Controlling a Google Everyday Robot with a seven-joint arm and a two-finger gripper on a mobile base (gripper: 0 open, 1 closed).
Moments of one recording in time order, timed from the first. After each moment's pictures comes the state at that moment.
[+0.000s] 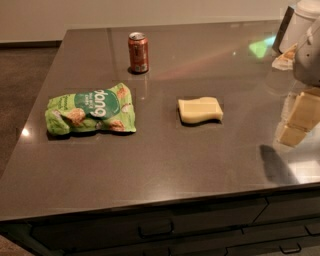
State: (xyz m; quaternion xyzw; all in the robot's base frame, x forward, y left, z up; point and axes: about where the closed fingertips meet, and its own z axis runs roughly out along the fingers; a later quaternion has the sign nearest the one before) arm 0.438 -0.217 0.976 -0.60 0.78 -0.03 0.16
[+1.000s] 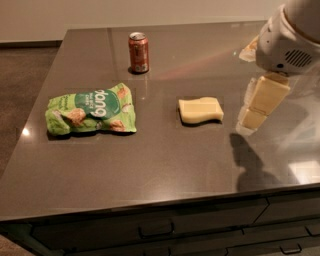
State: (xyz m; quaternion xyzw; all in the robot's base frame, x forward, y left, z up) arm 0.470 -0.166 0.979 -0.62 0.76 0.00 0.19
